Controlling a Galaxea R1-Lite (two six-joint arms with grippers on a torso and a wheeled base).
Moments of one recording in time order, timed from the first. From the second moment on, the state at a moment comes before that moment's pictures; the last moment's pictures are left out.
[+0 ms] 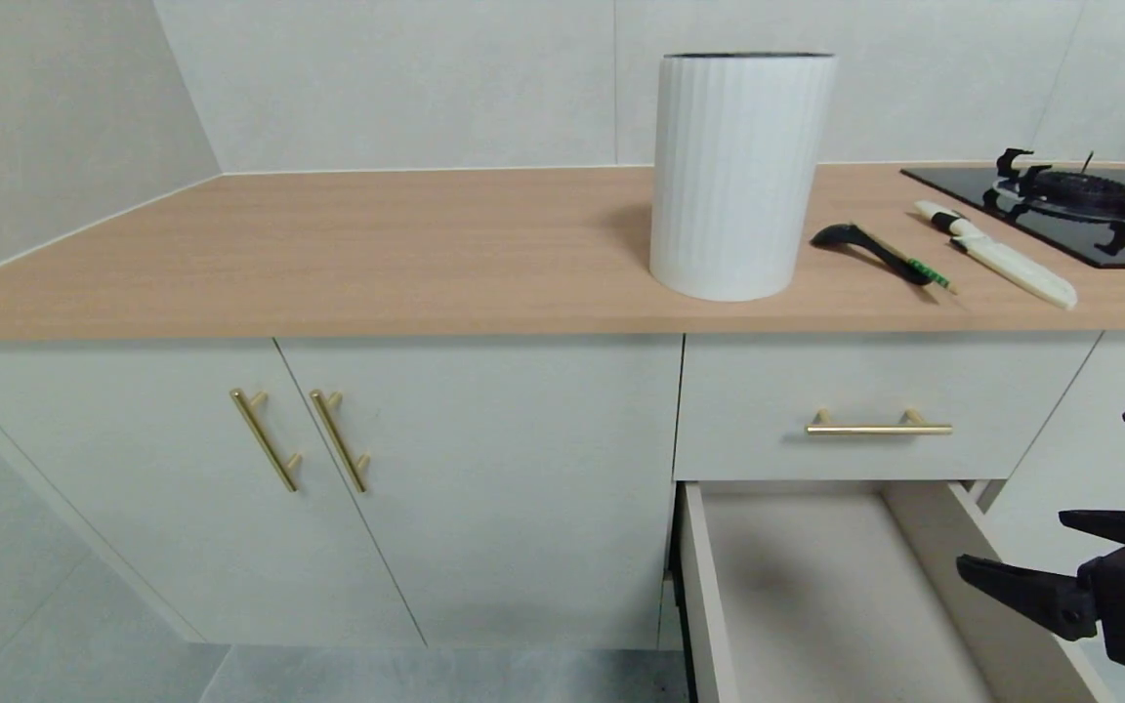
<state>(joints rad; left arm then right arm) 0.00 0.00 0.00 0.00 0.00 0.00 0.47 1.11 -0.62 0.06 -0.16 0.06</state>
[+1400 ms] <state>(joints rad) 0.00 0.00 0.00 0.00 0.00 0.00 0.33 1.55 -1.13 -0.06 -0.22 0.13</state>
